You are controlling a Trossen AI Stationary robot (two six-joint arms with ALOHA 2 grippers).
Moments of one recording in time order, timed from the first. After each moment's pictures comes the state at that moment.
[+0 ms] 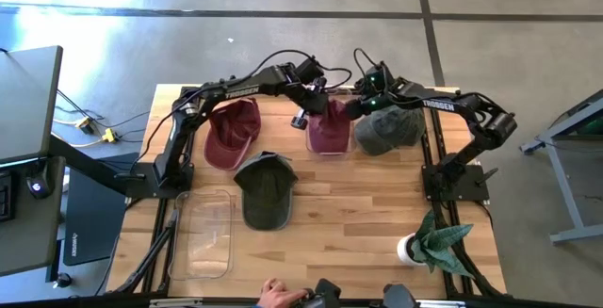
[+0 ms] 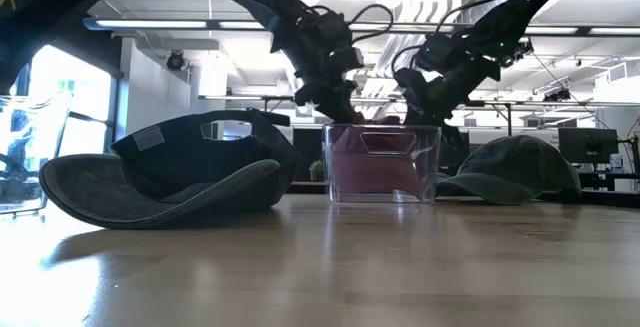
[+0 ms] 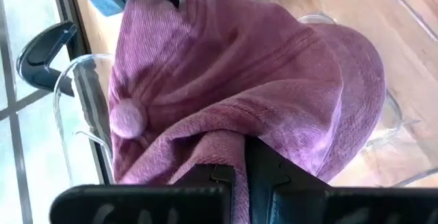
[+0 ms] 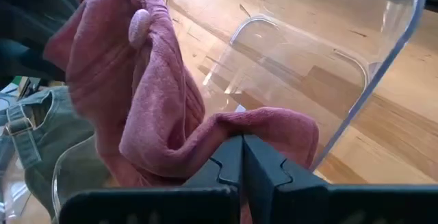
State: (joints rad) left arm 0.49 2.11 1.87 -0.70 0.28 0.91; right arm -0.80 1.57 0.90 -0.17 -0.48 0.41
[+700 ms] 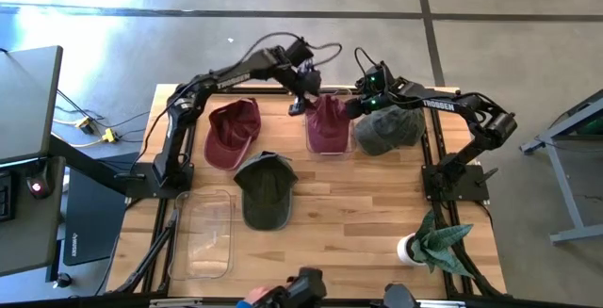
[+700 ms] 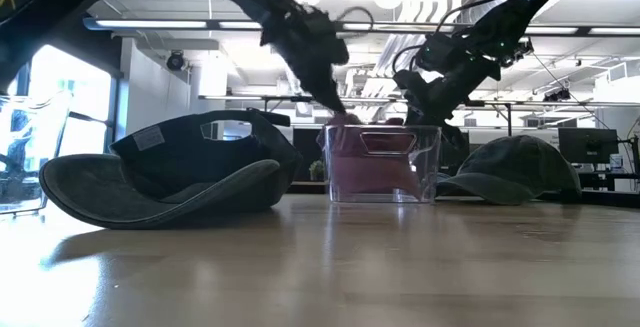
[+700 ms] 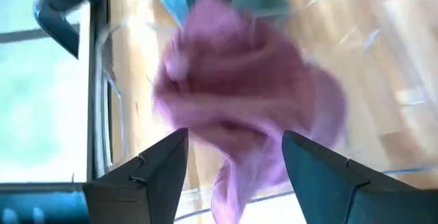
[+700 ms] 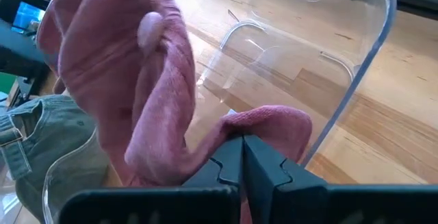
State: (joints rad) left arm 0.59 2.08 1.97 -0.85 0.44 0.64; right arm -0.80 1.57 0.90 -0.17 -0.45 0.43
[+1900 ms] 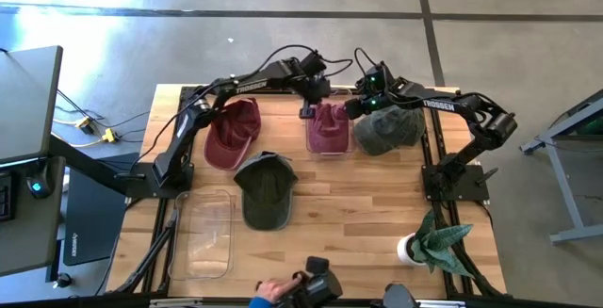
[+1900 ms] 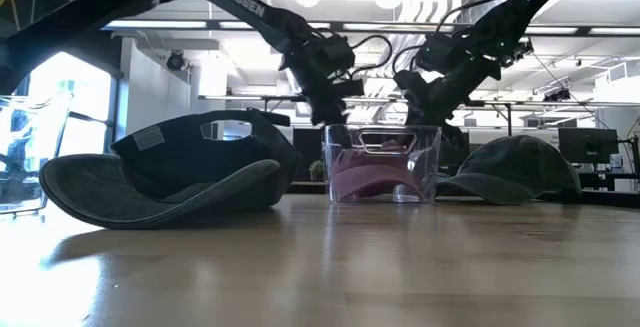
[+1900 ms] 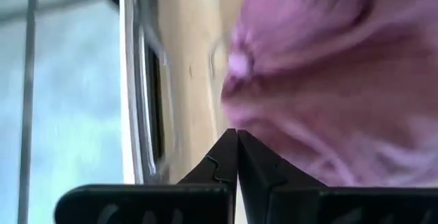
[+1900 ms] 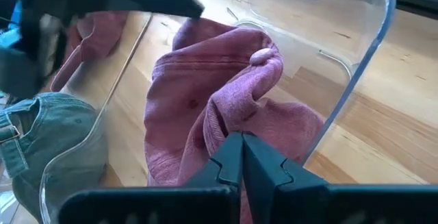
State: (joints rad) left arm 0.55 2.25 2.01 -0.73 0.11 0.67; right arm -0.80 1.56 0.90 -0.18 -0.44 0.42
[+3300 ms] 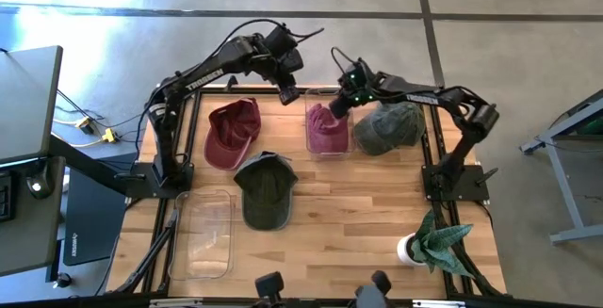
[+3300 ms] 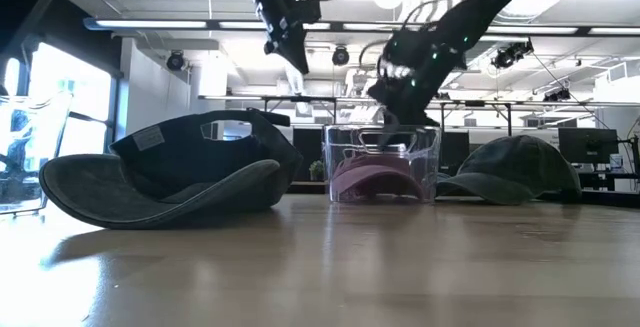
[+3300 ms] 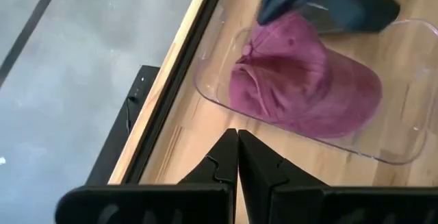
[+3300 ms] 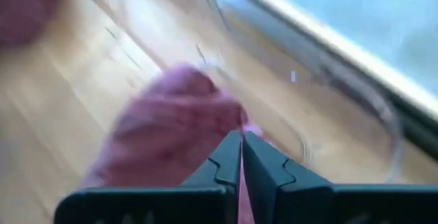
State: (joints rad) left arm 0.55 1.88 2.01 -1.07 0.03 0.19; right arm -0.69 1.69 1.13 -0.29 -0.11 0.22
